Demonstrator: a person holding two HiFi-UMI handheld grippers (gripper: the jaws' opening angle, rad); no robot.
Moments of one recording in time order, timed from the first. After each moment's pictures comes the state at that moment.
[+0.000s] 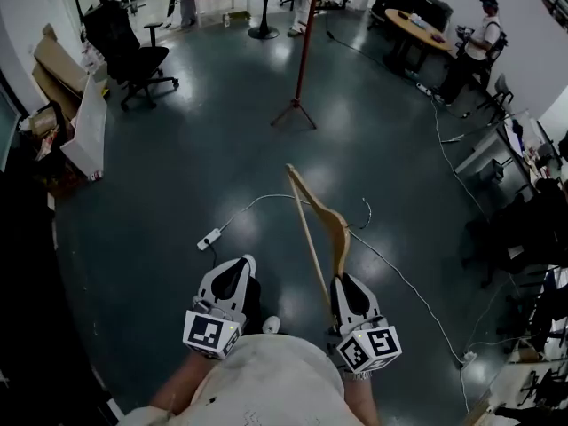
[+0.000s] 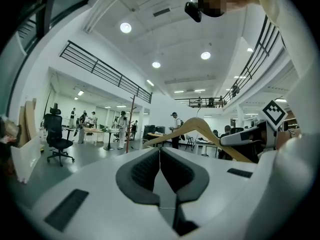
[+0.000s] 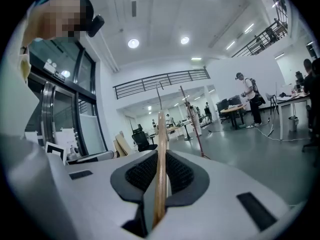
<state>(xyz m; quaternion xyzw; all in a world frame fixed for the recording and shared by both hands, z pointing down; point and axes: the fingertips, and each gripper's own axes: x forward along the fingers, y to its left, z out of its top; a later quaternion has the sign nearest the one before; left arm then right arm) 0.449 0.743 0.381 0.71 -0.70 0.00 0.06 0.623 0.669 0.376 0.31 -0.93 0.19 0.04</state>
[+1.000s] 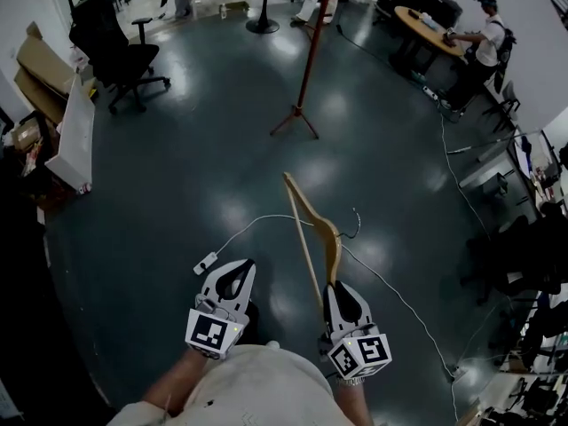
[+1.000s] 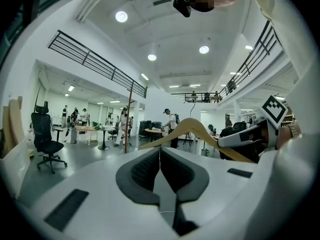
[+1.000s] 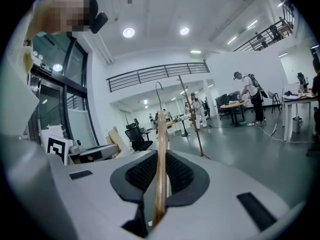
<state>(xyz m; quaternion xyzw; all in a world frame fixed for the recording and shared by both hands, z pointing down) 0.291 0.546 0.387 0.73 -0.68 0.00 0.06 0.451 0.500 0.399 0.32 -0.92 0.20 0.08</state>
